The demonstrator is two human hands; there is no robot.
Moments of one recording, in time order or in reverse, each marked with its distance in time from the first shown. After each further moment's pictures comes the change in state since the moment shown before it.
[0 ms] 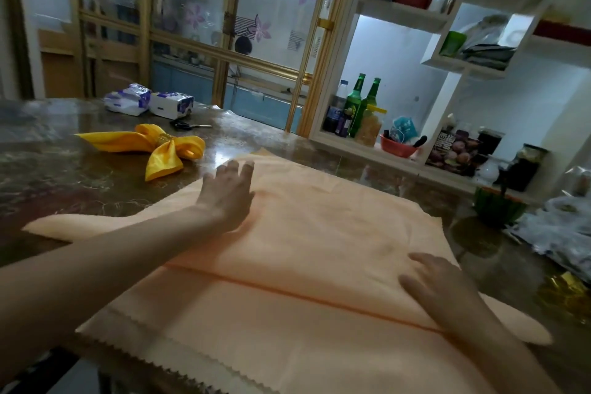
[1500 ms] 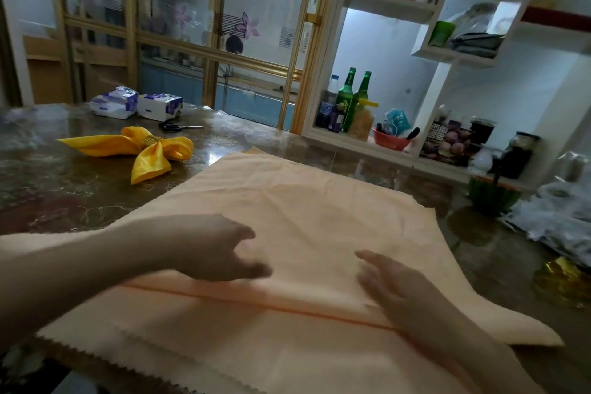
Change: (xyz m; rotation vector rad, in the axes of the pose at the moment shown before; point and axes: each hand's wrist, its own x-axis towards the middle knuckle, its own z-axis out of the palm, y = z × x) left_hand -0.060 0.009 -0.038 0.086 -0.592 0.230; right_hand -0.018 -0.033 0.000 0.236 -0.270 -0.281
